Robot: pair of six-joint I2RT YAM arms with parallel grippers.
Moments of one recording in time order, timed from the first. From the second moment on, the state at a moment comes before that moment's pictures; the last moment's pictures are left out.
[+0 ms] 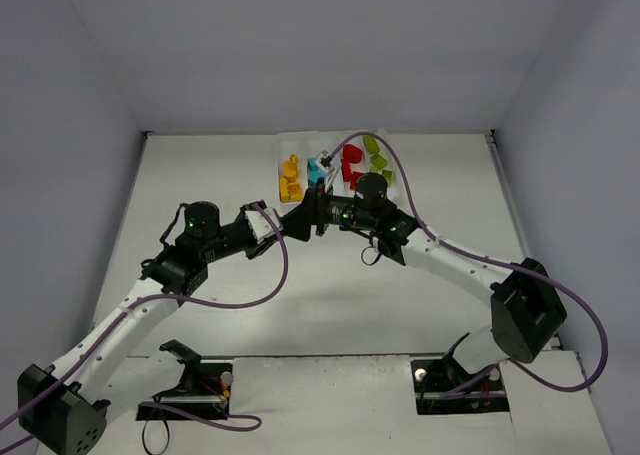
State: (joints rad) left arm -0.49 0.94 0.77 -0.14 0.49 0.48; right arm 0.72 1.47 0.98 0.40 -0.64 0.62
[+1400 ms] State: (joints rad) left arm -0.48 1.10 0.92 -0.22 0.06 0.12; right arm 0.30 2.00 1.31 0.15 -0.15 0.26
